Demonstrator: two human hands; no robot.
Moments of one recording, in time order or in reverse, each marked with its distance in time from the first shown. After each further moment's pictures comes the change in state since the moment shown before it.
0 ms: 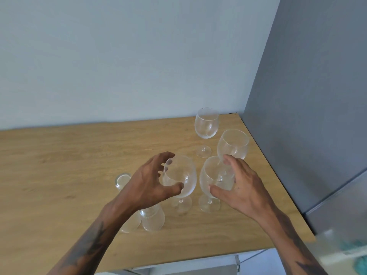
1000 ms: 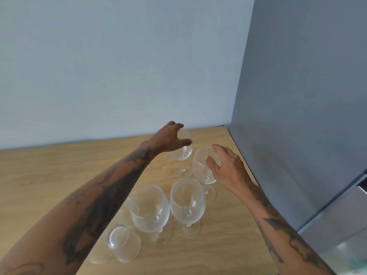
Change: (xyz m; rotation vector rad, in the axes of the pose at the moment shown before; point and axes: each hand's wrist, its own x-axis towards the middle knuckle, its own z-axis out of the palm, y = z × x) left_hand 0.224 0.055 0.040 0.327 -0.088 0.008; right_hand 0.102 0.050 -0.033 -0.022 0.098 0.016
